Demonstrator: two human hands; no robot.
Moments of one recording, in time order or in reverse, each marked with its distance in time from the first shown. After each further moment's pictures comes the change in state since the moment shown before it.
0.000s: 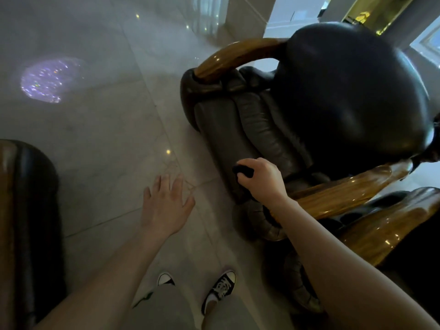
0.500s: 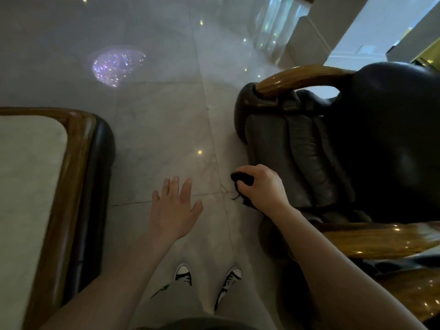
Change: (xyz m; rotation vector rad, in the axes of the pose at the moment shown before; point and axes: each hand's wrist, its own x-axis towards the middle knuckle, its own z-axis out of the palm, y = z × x) left_hand -0.070 -0.112 -0.029 -0.067 0.043 -0.232; right_hand -0.010 -0.152 0.044 0.001 -0.185 -0.223
